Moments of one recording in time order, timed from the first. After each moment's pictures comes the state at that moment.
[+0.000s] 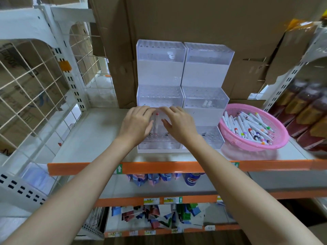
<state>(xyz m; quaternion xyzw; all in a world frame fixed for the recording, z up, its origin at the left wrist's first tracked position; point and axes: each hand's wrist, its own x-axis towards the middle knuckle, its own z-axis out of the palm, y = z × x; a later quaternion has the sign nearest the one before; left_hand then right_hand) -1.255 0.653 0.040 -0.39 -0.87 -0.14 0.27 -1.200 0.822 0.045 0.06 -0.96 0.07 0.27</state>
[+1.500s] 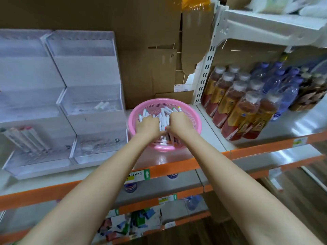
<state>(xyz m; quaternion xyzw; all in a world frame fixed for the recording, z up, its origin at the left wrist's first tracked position) -1.172 1.015 0.030 -0.32 -0.94 -0.11 -0.06 -1.124 1.121 0.038 -0.17 -0.98 0.11 0.01</state>
